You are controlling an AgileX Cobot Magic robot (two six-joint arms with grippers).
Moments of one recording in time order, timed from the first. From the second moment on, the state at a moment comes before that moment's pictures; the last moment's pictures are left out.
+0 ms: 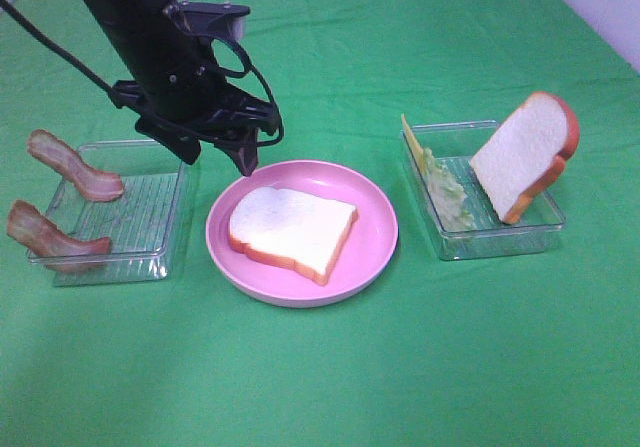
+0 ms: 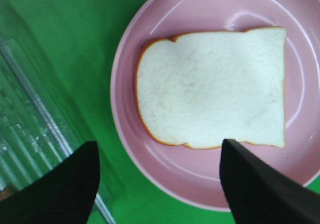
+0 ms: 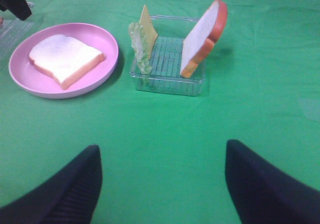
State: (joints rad) left arm -0.49 2.01 -1.57 -0.10 0.91 -0.07; right arm 0.01 -0.01 -0.51 0.25 1.08 -0.24
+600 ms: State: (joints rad) left arm -0.49 1.69 -1.64 0.06 1.21 -0.08; right arm 0.01 -0.01 -0.51 0.25 1.08 -0.24
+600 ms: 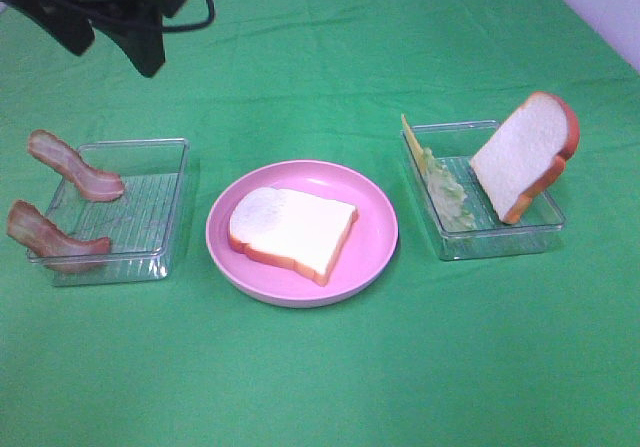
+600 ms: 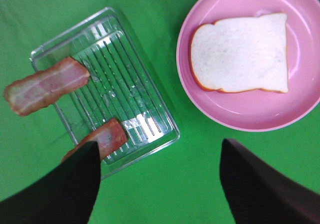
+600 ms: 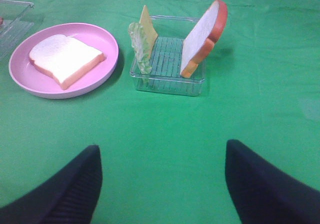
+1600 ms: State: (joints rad) left arm -0.49 0.79 -0.88 0.07 1.22 -0.11; right arm 0.01 -0.01 -0.51 0.25 1.08 -0.24
